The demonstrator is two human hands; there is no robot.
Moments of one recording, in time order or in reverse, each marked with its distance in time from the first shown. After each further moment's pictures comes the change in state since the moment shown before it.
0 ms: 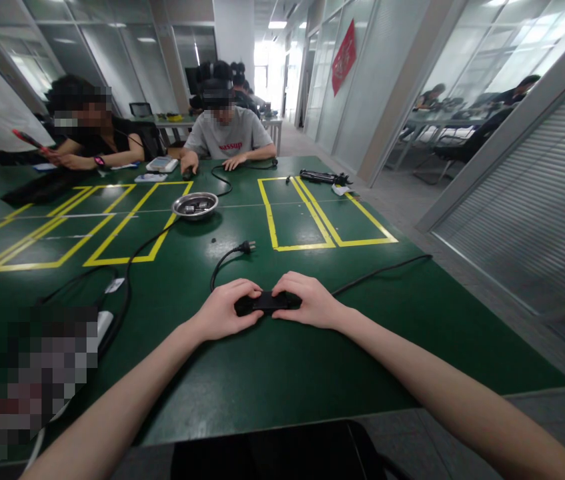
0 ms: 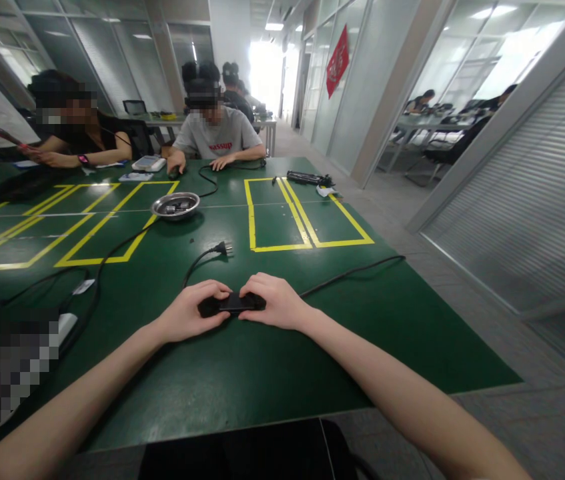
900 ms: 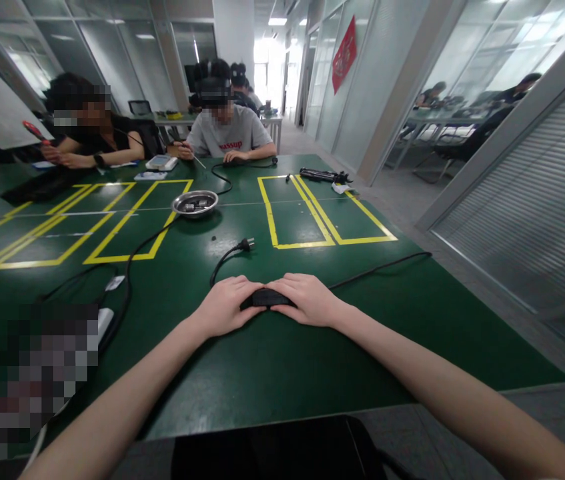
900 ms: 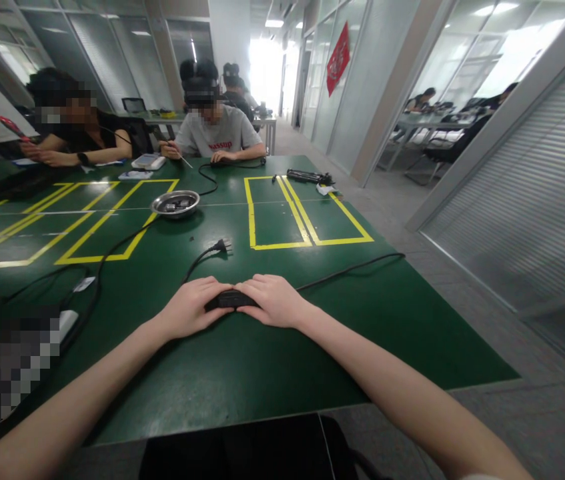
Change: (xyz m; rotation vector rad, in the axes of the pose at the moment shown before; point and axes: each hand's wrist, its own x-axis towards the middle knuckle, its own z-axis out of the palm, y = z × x) left_hand 0.002 0.000 0.001 0.320 -0.053 0.095; right_hand 0.002 -0.002 0.002 -0.263 -0.069 -0.108
